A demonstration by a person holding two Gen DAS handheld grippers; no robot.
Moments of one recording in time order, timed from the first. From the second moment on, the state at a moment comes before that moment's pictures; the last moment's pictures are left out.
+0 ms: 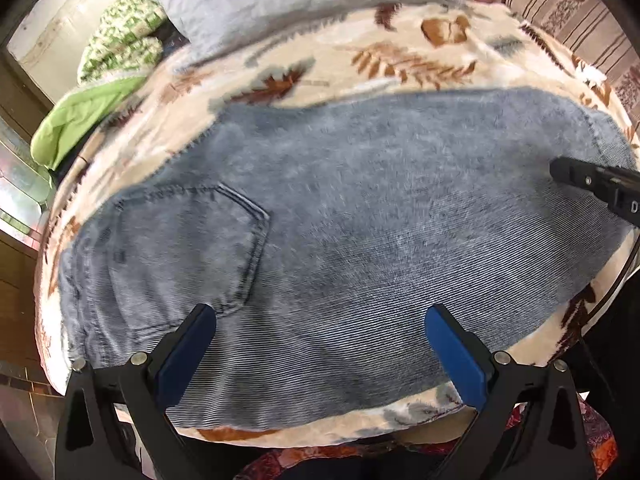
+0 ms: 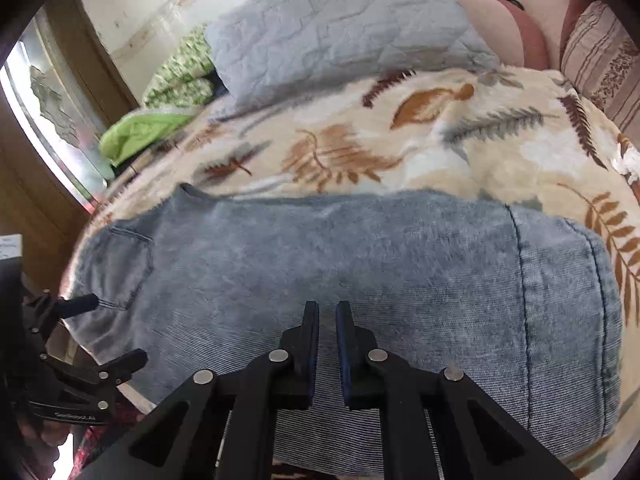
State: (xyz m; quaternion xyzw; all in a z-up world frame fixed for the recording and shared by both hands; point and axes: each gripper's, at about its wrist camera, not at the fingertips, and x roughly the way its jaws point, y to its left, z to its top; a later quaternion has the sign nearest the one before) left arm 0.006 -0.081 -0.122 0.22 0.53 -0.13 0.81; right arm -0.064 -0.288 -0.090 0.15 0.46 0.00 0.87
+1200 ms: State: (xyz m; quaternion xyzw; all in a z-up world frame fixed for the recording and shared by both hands) left arm 0.055 -0.014 -0.119 0.12 0.58 -0.07 0.80; right arm -0.053 -0.316 -0.116 0.25 0.48 0.02 0.84
